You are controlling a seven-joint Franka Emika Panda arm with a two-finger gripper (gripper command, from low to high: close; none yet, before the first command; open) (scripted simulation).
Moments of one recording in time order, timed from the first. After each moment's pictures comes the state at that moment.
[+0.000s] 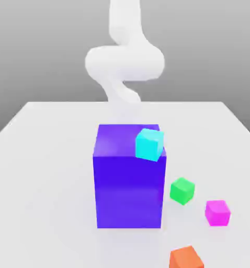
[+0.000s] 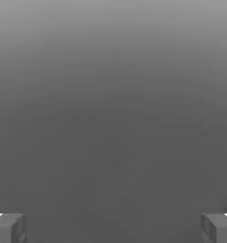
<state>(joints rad) 0.04 -0.71 0.02 -2.33 -0.03 2.35 0.72</state>
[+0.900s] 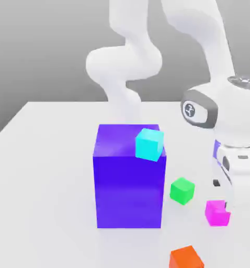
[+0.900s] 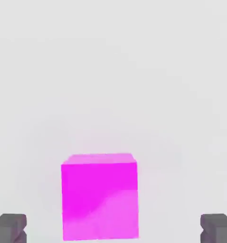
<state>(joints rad) 0.42 0.27 0.16 -2.62 -0.16 2.89 -0.09</state>
